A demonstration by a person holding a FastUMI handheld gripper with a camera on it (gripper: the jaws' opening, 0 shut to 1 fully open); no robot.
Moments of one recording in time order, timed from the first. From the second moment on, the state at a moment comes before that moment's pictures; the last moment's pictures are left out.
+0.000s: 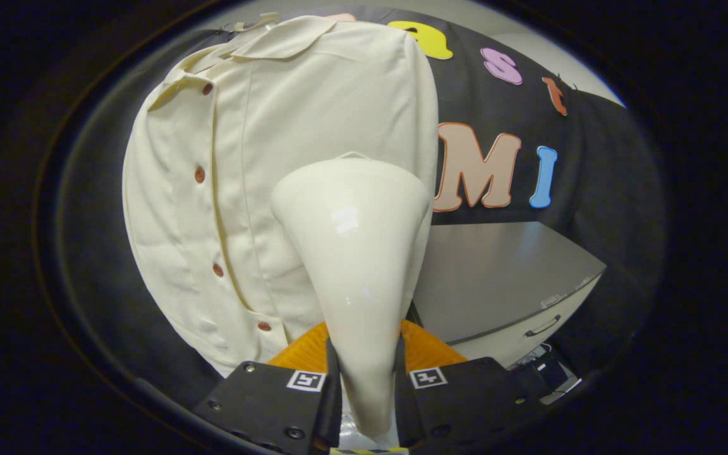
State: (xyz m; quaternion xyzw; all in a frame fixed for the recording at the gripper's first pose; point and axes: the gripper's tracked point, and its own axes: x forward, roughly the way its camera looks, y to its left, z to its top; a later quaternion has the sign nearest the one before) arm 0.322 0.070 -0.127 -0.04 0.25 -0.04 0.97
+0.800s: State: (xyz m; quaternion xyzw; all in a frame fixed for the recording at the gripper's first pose) arm 0.274 0.062 -0.279 -0.05 0.35 -0.05 0.93
